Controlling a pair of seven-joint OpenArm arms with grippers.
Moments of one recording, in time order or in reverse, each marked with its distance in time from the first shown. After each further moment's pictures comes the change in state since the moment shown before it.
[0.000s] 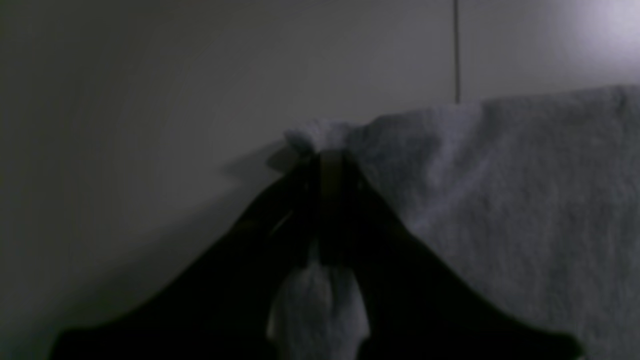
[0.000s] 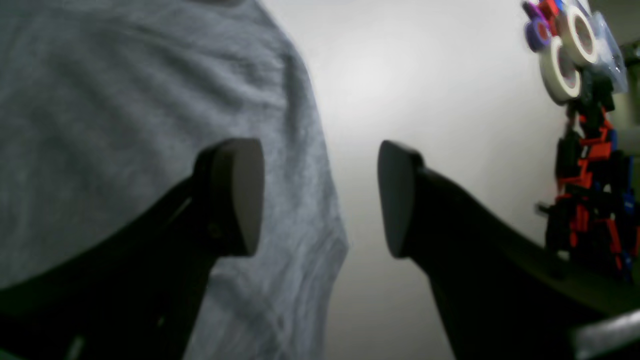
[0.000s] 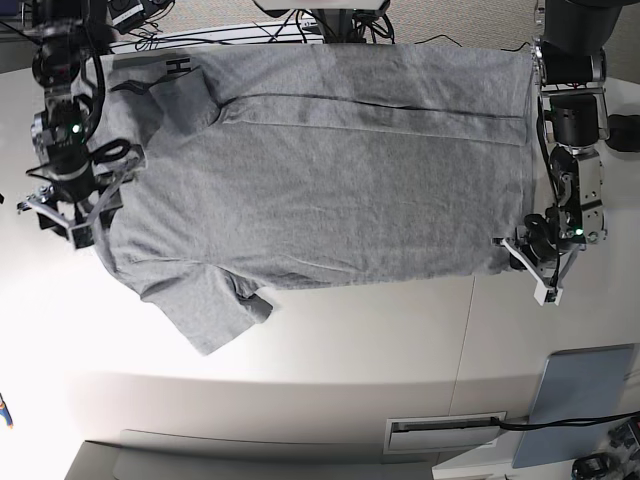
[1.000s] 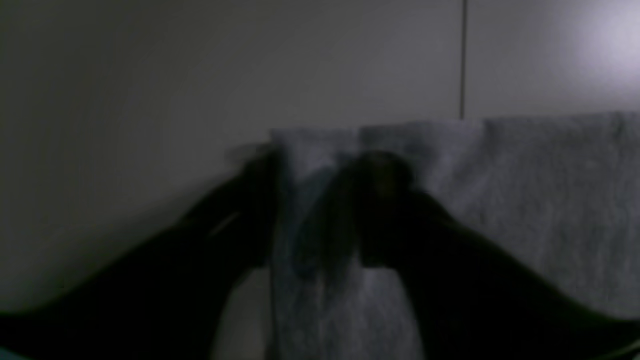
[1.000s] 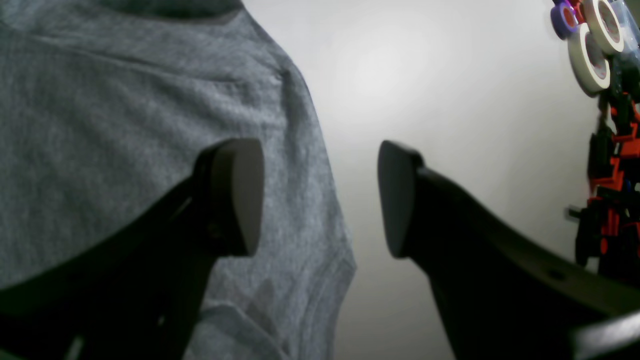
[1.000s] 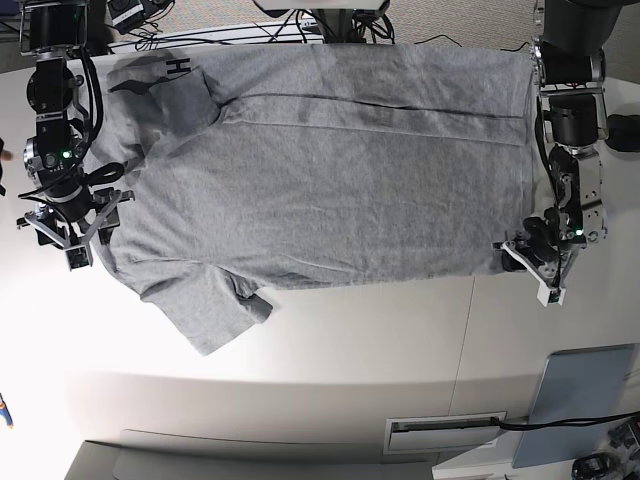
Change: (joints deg) left arm 0.1 0.2 0.0 0.0 -2.6 2.1 1.5; right arm 5.7 0.0 0.0 -3.6 4.3 2.9 -3.5
